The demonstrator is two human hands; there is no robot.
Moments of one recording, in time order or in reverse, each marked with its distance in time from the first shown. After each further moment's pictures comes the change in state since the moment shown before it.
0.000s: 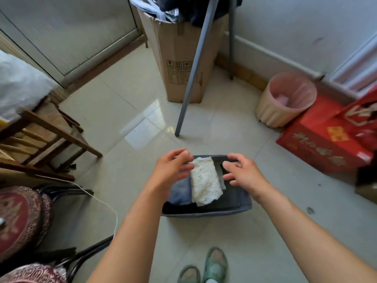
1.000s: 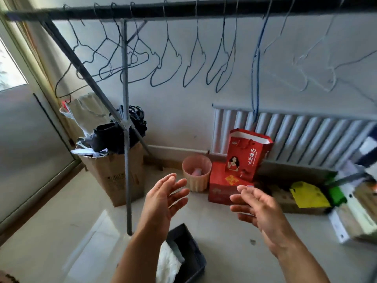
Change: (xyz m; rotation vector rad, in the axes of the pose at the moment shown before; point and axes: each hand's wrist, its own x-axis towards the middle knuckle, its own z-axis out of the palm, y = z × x) left_hand -0.302 0.163 0.149 -0.182 -0.450 0.258; right_hand -0.389 -0.043 -0.185 0.674 0.584 -0.329
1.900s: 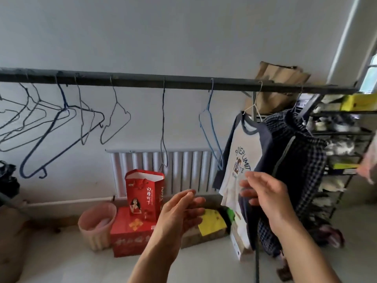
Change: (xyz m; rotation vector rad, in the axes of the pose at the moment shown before) left_hand -0.134 -0.153 0.439 0.102 -0.536 -0.053; right_hand -0.038 -0.133 -0.458 -0.023 0.497 -0.417
